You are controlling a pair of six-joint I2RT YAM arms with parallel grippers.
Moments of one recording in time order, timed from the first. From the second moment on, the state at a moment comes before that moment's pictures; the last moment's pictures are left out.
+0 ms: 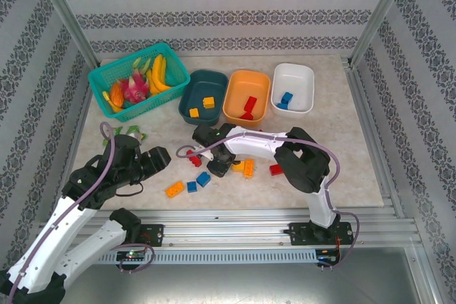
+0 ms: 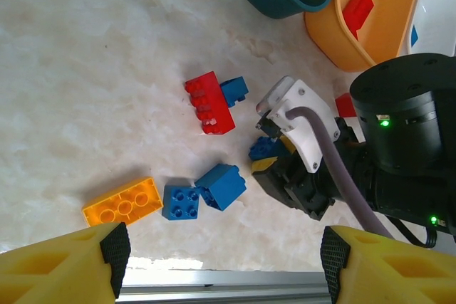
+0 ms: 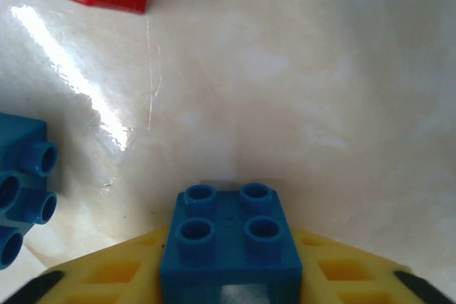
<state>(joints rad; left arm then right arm) -0.48 0.67 0.89 -1.05 0.02 -0.96 0.93 2.03 1.44 -0.86 0.01 -0.10</state>
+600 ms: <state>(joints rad) -0.53 1.15 1.16 -0.82 0.12 -0.90 0.48 1.68 1.50 -0.87 0.04 0.00</state>
